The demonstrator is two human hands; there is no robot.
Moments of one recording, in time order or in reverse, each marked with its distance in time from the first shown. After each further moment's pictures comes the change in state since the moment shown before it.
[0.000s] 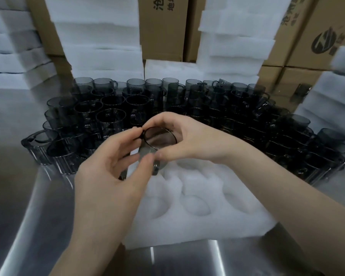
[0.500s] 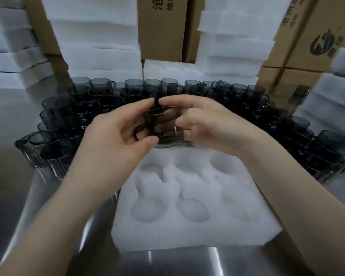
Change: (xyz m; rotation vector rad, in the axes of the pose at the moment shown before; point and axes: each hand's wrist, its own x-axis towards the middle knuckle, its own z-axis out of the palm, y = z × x) left_hand 0.057 0.003 0.001 0.056 -0.313 0.010; right_hand 0.004 0.003 -0.030 0.363 0.116 -0.028
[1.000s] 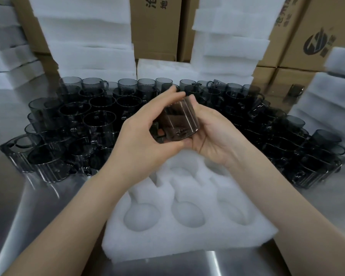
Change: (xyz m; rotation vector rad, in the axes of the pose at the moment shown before) left_hand 0.028 -0.019 0.039 0.084 -0.121 0.242; right_hand 0.004 0.024 -0.008 0.312 0.197 -0.009
